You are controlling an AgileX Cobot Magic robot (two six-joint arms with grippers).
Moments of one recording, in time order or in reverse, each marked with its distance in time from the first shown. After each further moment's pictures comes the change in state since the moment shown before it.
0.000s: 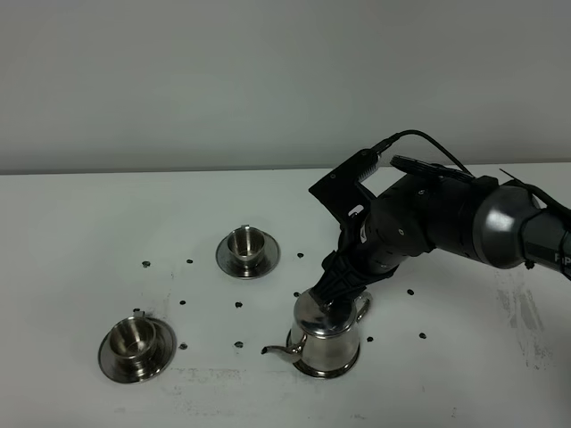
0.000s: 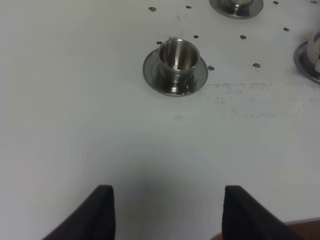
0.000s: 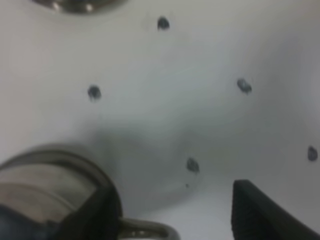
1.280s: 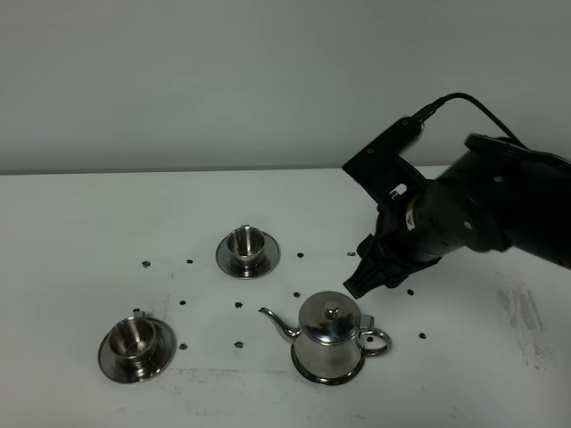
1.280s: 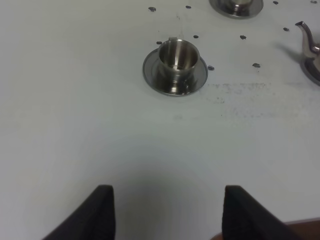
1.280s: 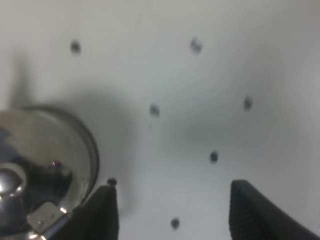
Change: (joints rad) left arm 0.000 0.000 0.000 0.000 0.000 0.000; right arm 0.000 -0.280 0.168 -0.070 0.009 0.000
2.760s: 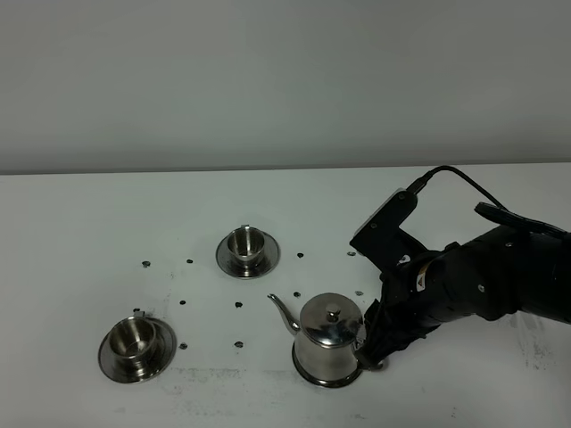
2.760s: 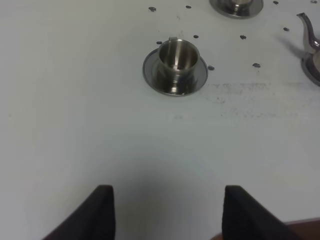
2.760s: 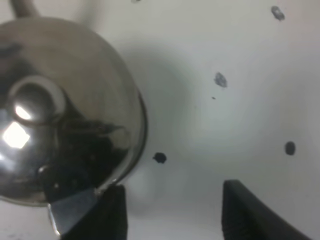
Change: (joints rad) left arm 0.000 0.000 0.000 0.000 0.000 0.001; right arm -0.039 0.046 0.223 0.277 -0.219 -0.317
